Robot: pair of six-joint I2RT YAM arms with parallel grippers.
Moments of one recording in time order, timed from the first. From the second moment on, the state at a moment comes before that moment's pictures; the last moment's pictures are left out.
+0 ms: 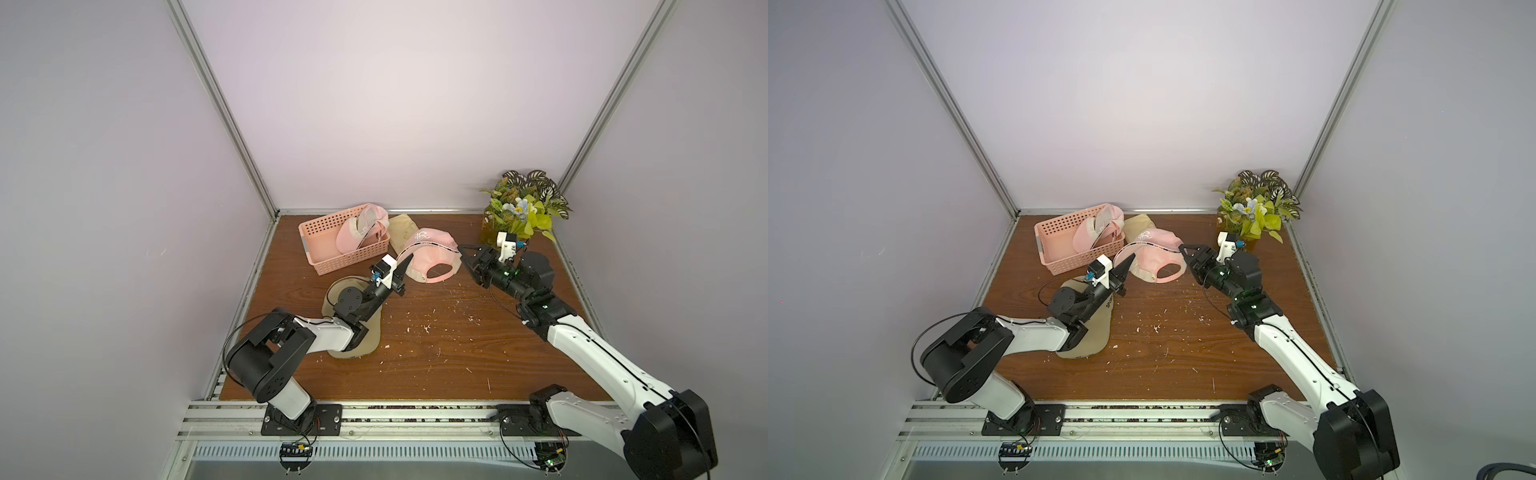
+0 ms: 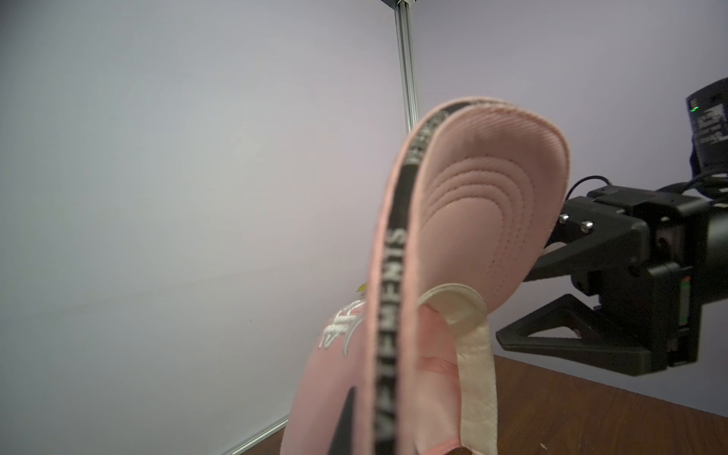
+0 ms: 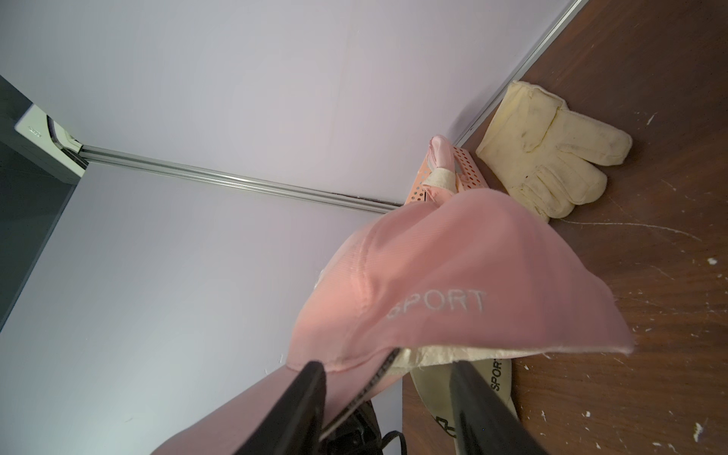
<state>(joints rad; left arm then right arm) -0.67 1.58 0.53 1.46 0.12 0.11 0.38 1.10 0.75 0.21 -0.37 1.25</state>
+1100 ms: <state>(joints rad) -0.73 1.27 0.38 1.16 0.21 0.06 0.36 1.17 0.76 0.22 -0.32 1.07</state>
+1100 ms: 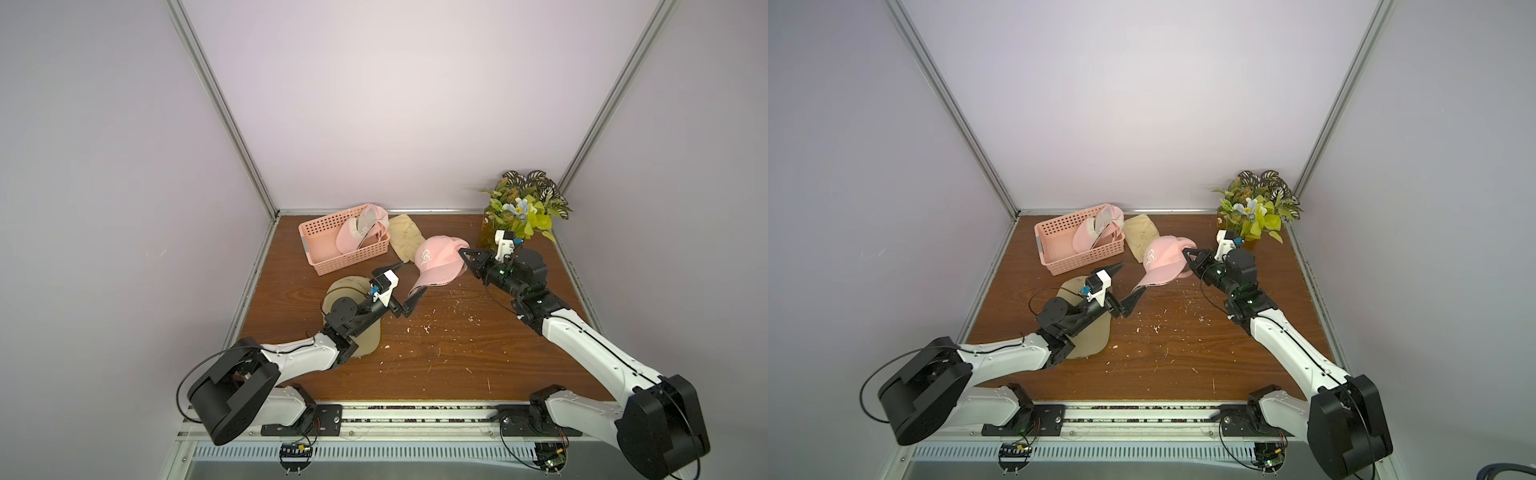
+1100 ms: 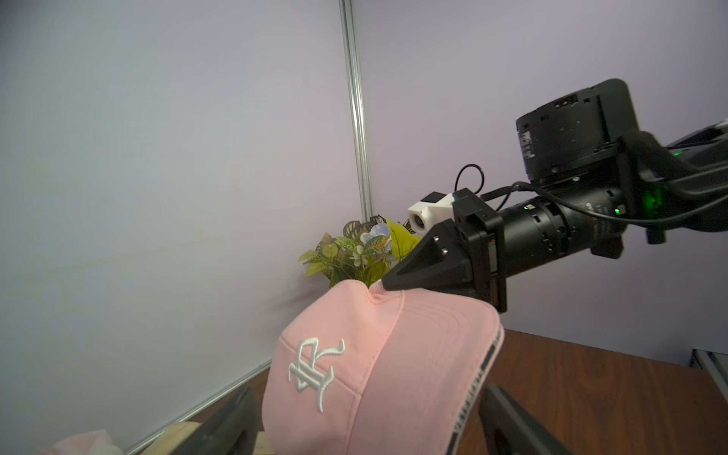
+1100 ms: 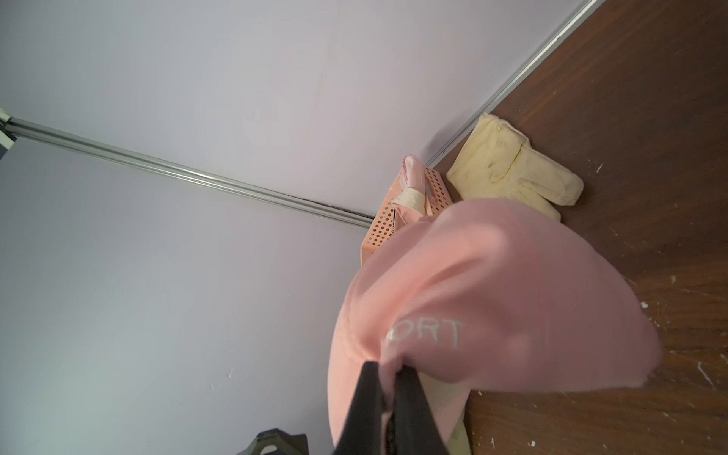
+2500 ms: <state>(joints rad) -0.71 0.75 0.38 0.24 -0.16 -0.47 0.55 1.42 0.53 0.52 -0.47 0.50</state>
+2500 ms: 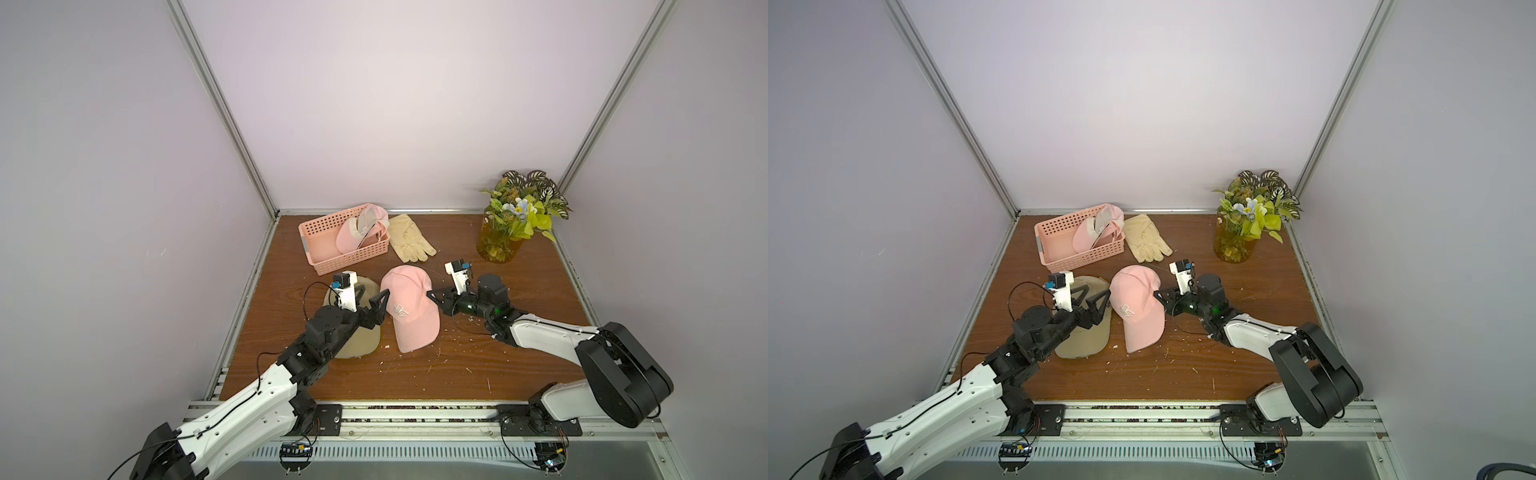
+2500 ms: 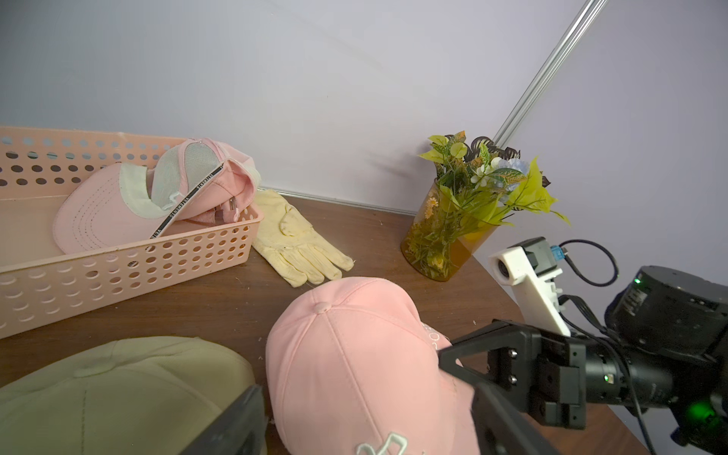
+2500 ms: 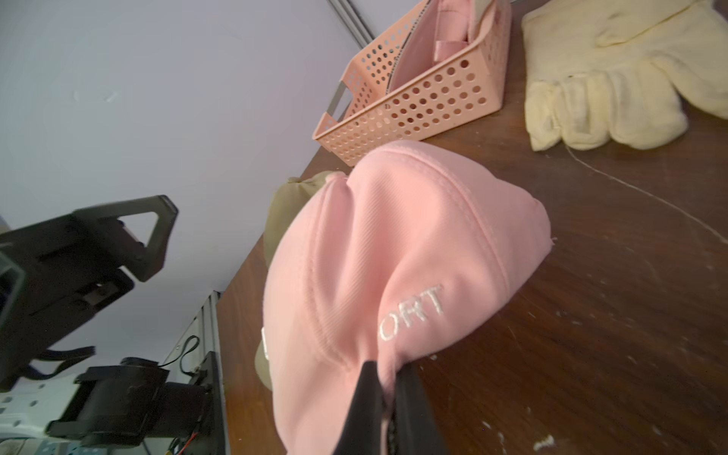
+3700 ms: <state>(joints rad) -0.43 1.13 0.78 -0.02 -0.11 -0.24 0.54 1.26 0.49 0.27 -0.13 0.35</state>
